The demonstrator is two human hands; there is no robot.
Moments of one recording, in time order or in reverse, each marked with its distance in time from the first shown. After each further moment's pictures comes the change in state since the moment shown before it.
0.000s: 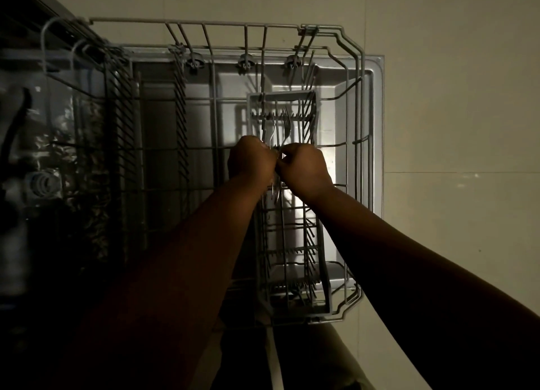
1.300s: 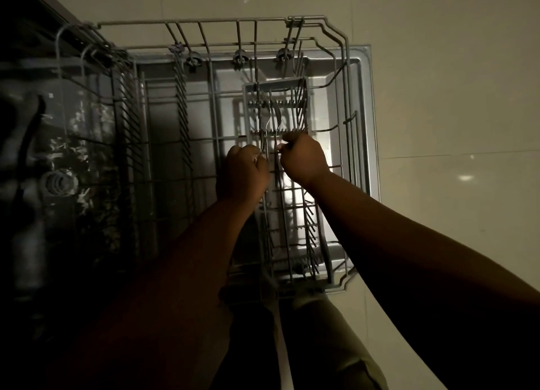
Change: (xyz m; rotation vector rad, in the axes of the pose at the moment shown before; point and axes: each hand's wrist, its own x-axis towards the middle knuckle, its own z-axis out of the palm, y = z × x) left_hand -0.054 -0.052 -0.021 0.310 0.111 0.471; right_hand -0.026 0.000 -0.003 0.024 0.017 0.131
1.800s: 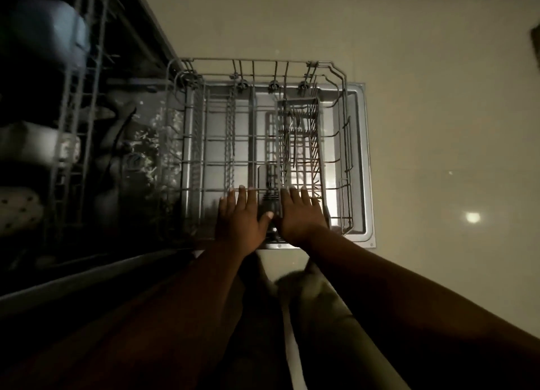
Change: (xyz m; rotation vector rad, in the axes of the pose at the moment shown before) left_hand -0.202 -0.048 -0.087 0.479 -0.145 0.111; right_hand -0.225 -0.020 0.019 -0.585 -0.283 -0.186
